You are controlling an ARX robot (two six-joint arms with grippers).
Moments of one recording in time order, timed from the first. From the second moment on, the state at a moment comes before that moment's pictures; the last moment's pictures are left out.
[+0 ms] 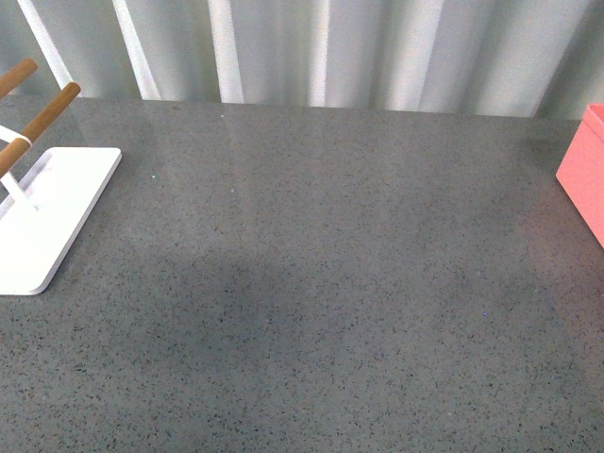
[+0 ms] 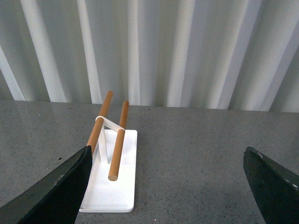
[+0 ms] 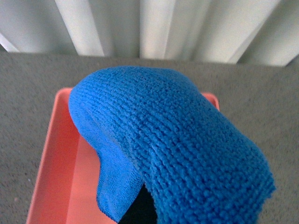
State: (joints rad) left arm 0.00 0.00 0.02 0.00 0.00 0.00; right arm -0.54 1.81 1.30 -0.16 -0.39 -0.38
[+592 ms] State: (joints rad) left arm 0.00 0.00 0.02 0.00 0.00 0.00; right arm -0.62 1.92 1.07 -0.09 -0.27 -0.53
